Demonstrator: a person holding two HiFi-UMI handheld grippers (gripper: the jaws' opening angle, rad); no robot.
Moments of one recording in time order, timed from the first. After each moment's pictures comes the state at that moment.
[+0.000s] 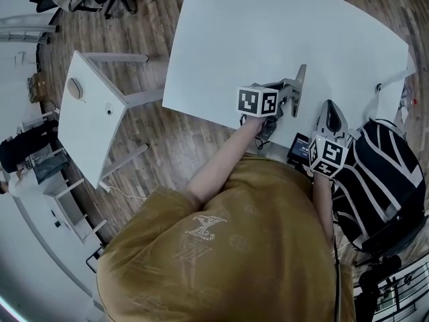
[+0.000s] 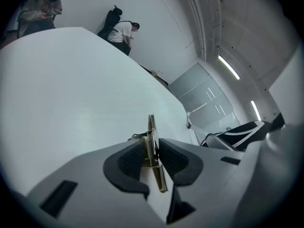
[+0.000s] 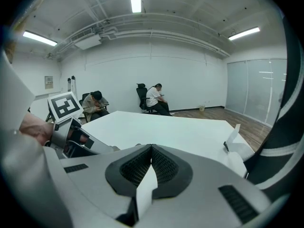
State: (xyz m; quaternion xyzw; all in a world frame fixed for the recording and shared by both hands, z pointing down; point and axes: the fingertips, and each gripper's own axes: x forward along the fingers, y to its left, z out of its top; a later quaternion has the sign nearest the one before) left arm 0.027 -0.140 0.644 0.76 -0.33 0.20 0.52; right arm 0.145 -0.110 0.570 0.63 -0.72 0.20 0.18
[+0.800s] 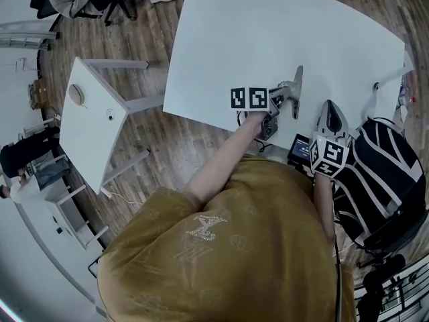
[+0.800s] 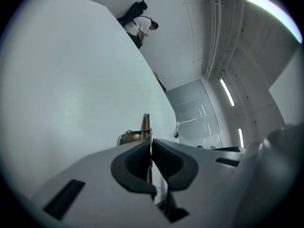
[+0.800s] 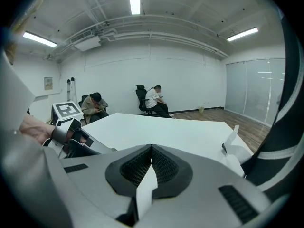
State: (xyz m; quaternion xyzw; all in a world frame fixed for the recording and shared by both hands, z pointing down) left arm 0.035 -0.140 0.637 0.72 -0.28 0.10 0.63; right arm 0.150 -0.111 0.563 0.64 -0.72 0.20 0.17
